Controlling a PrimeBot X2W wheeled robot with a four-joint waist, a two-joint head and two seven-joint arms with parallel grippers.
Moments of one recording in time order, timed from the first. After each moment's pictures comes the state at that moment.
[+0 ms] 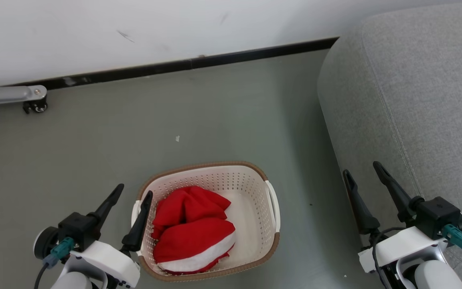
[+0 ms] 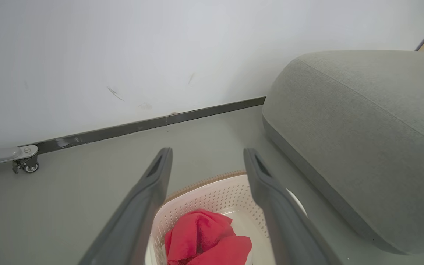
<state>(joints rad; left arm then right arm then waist) -0.21 0.18 -0.29 0.31 -0.39 -0.13 -0.25 -0.07 -0.06 0.06 0.04 0.08 0.13 -0.25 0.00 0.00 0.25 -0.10</state>
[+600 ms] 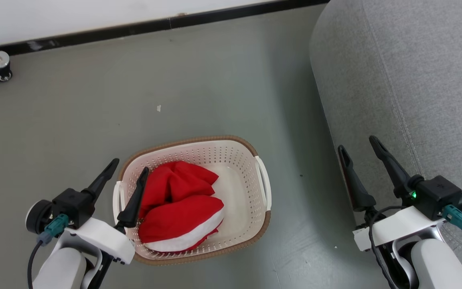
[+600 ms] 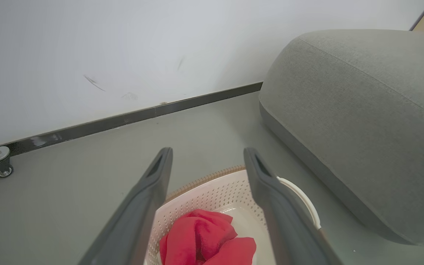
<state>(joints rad) -0.31 0.22 -0.31 0.31 -0.38 -0.13 -0.25 -0.14 -0.06 0.08 0.01 0.08 0.13 -0.25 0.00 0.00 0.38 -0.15</state>
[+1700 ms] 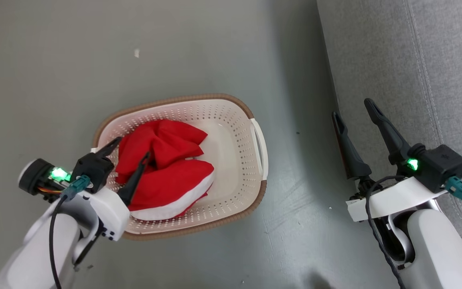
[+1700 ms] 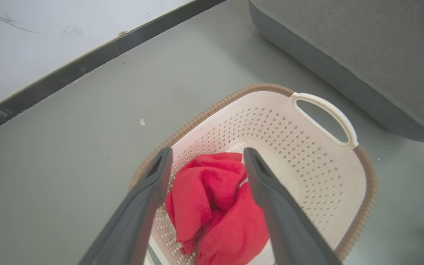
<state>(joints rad) -0.50 0.32 -0.45 0.36 -0.26 -0.13 -0.07 -0.28 -0.05 0.11 -0.01 0.10 0.13 -0.25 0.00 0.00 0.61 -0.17</state>
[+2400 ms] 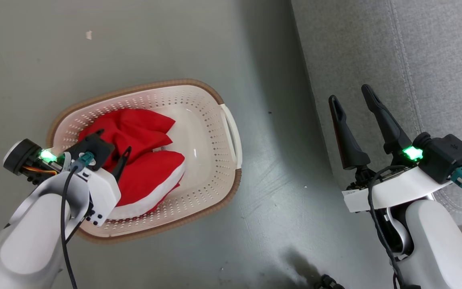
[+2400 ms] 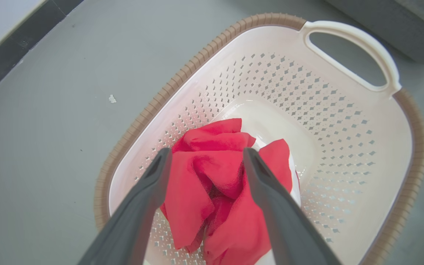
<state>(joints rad) -0.60 0.35 -0.50 0.43 -0.17 -0.13 0.09 -0.32 -0.05 0.14 -0.03 0.20 0.13 -0.26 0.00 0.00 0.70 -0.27</state>
